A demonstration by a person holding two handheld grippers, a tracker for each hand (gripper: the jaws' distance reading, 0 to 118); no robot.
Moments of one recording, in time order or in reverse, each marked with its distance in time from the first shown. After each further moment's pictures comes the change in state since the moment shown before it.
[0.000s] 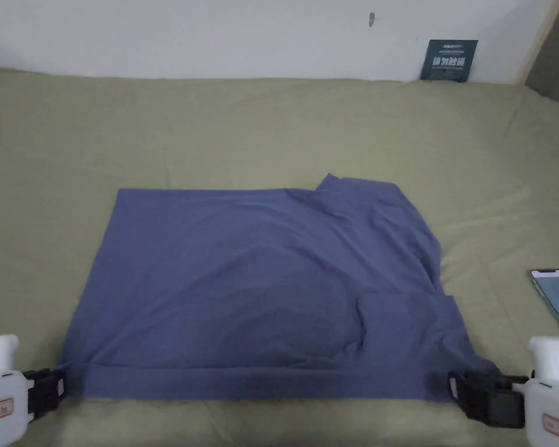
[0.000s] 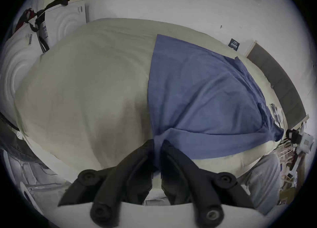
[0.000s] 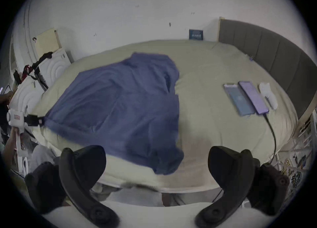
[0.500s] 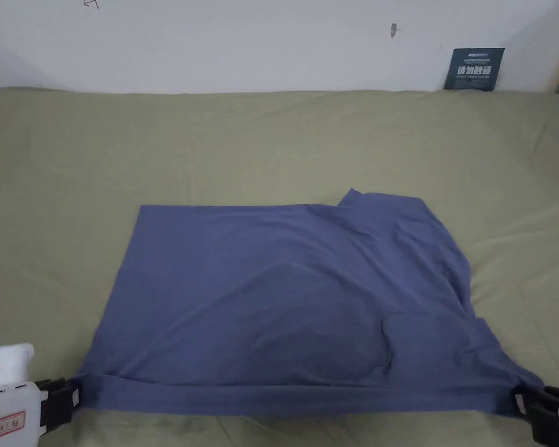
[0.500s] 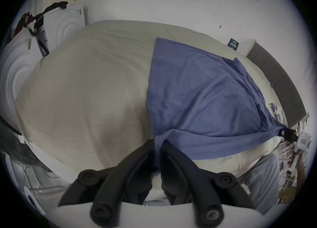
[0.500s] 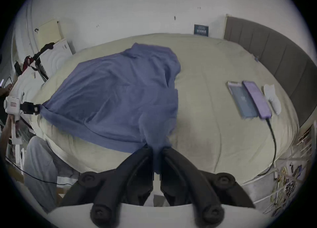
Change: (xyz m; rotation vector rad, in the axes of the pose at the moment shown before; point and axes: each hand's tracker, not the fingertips) left arm 0.000 0.021 0.014 0.007 0.003 -0.034; right arm 0.009 0.016 0.002 0.050 0.013 0.059
